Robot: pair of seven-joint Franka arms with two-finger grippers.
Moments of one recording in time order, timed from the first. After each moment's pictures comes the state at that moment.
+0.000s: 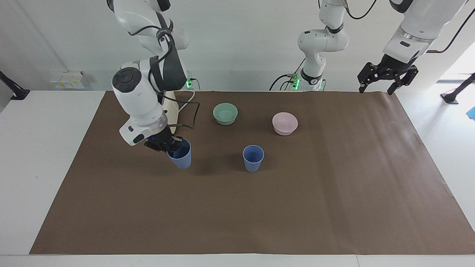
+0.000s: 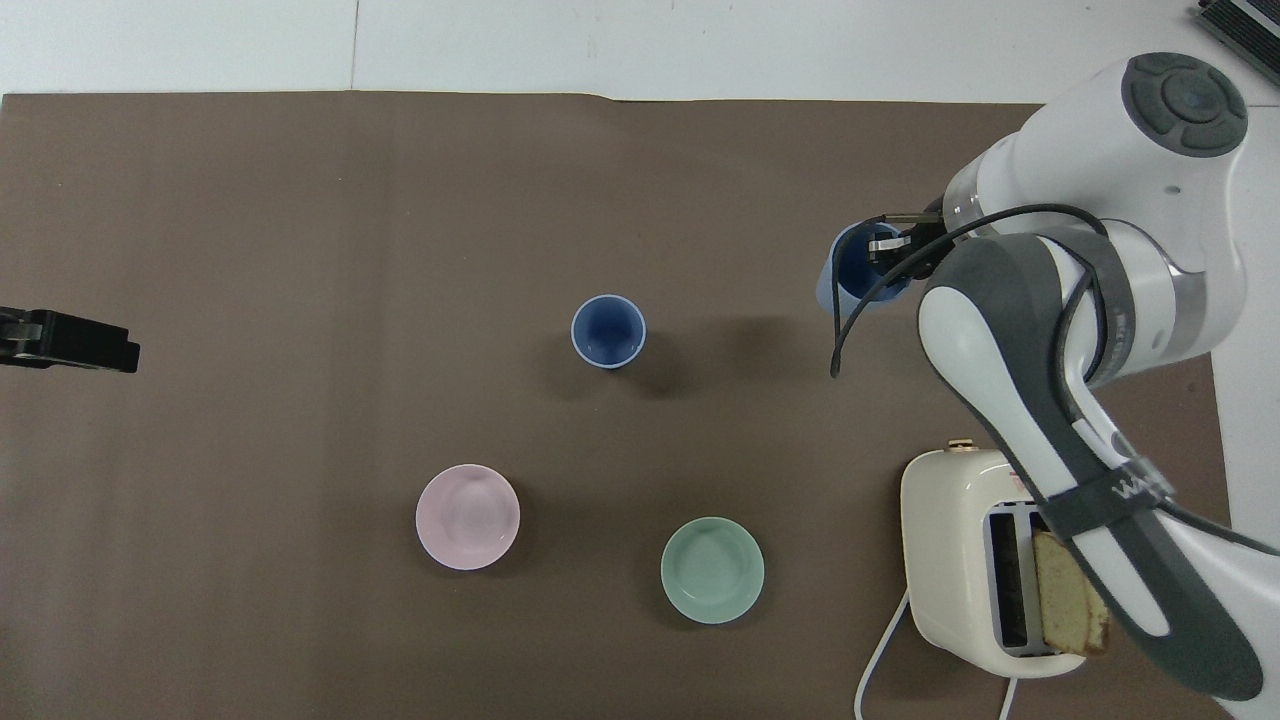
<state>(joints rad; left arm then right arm) -0.04 -0.07 -0.03 -1.58 -0.02 1.52 0.06 -0.01 0.32 0.25 -1.53 -0.02 1.87 0.28</state>
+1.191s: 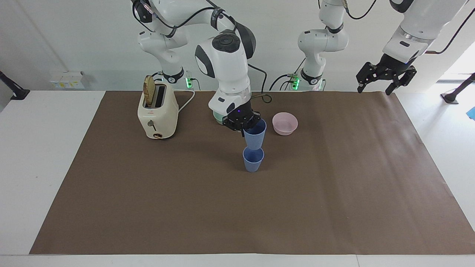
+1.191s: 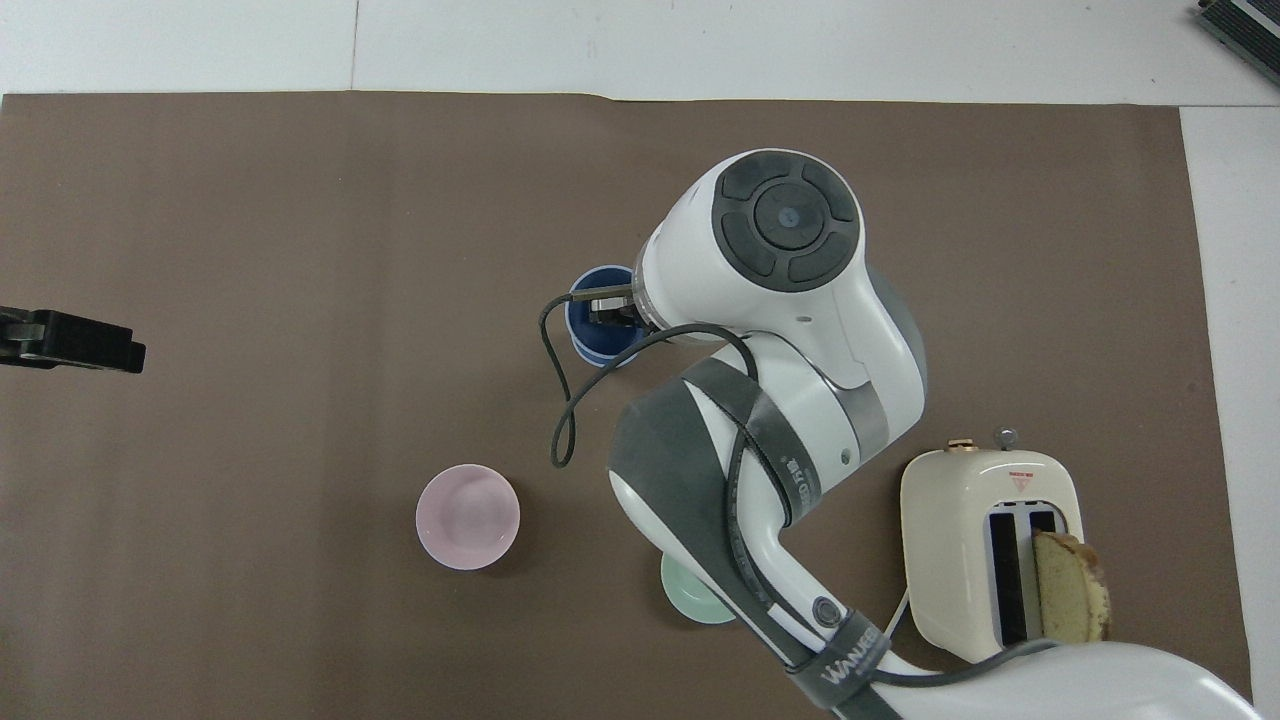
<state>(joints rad) -0.03 -0.08 -0.03 -1.58 -0.04 1.52 0.06 0.33 0.37 0.25 -1.43 -0.02 1.95 0.53</state>
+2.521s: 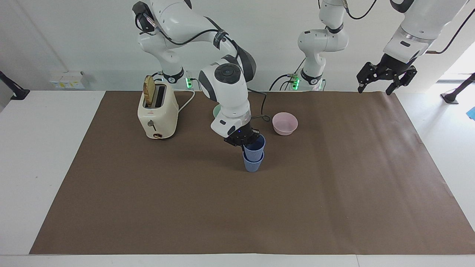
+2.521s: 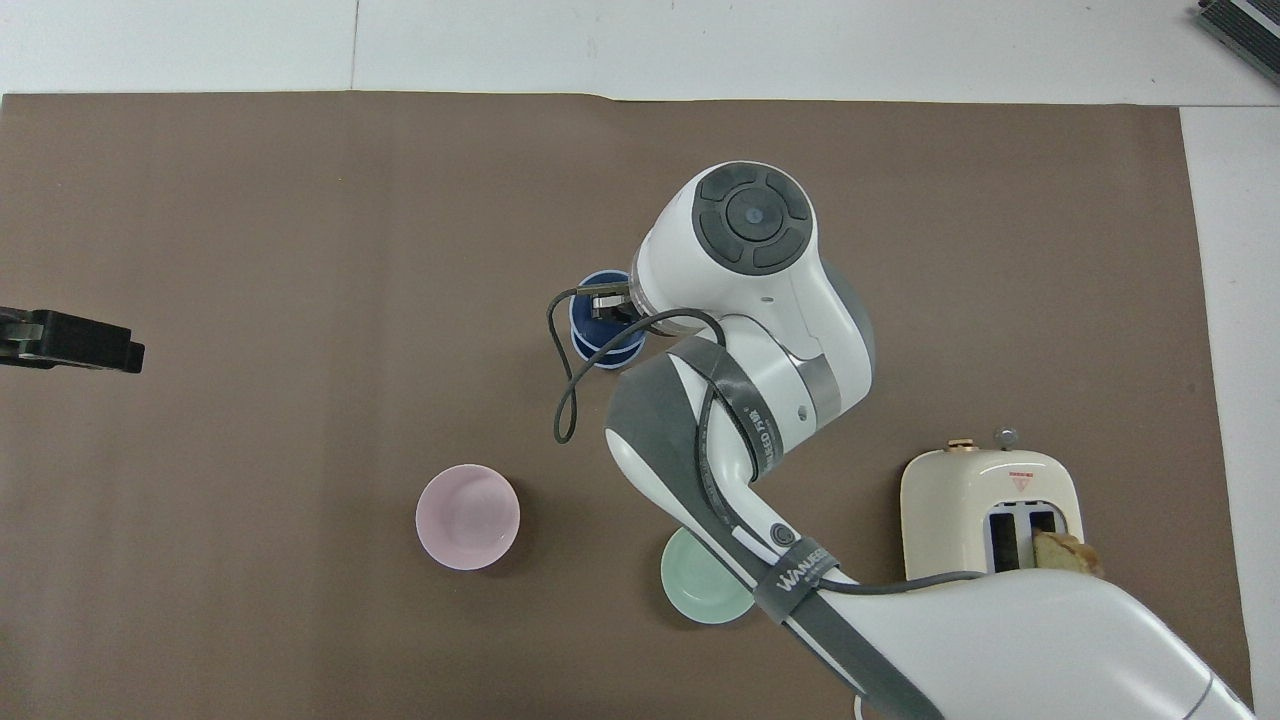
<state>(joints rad) -0.03 -0.08 -0.03 -1.58 -0.04 1.52 0.06 0.32 0.47 0.25 -1.45 -0.02 2.03 0.53</state>
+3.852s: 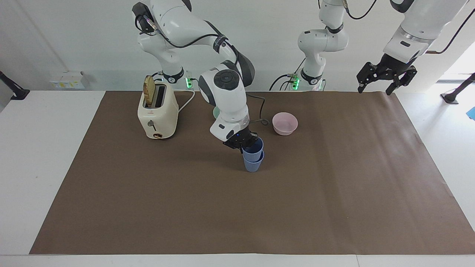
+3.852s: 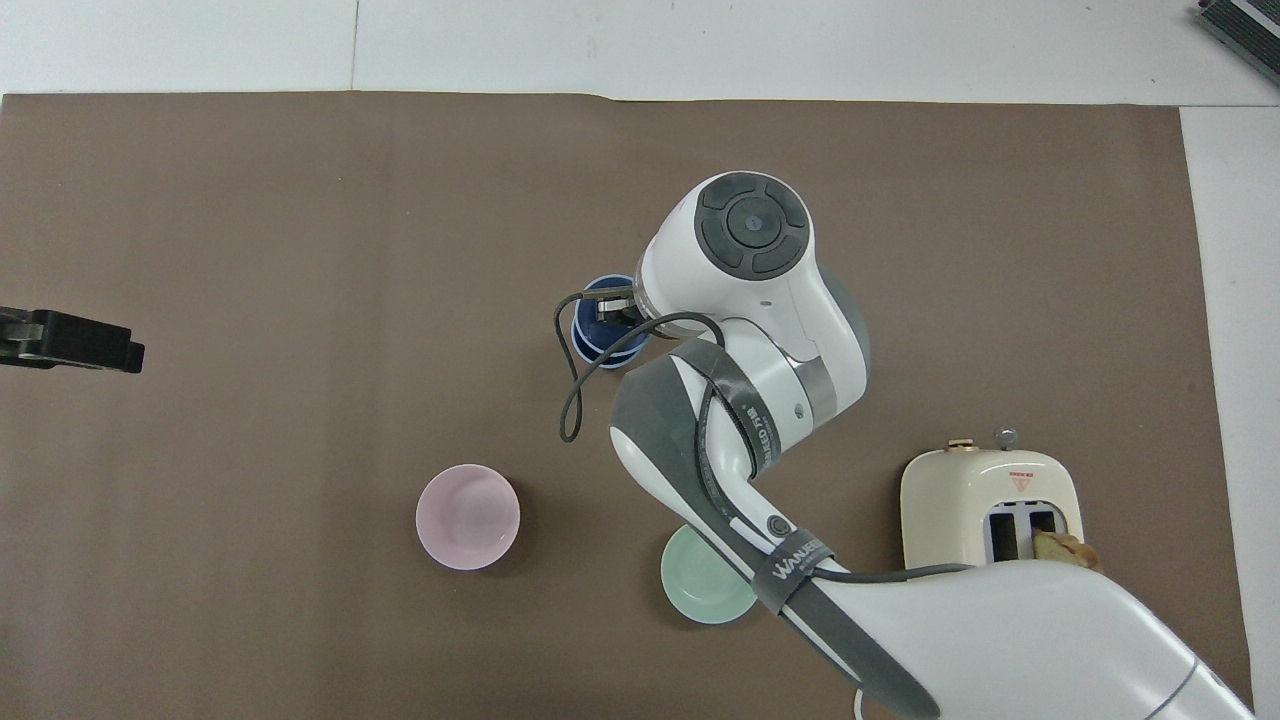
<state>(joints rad) -0.03 -0.08 -0.03 -1.58 -0.04 1.52 0.06 0.32 0.48 0.25 -1.48 -0.02 2.07 0.52</state>
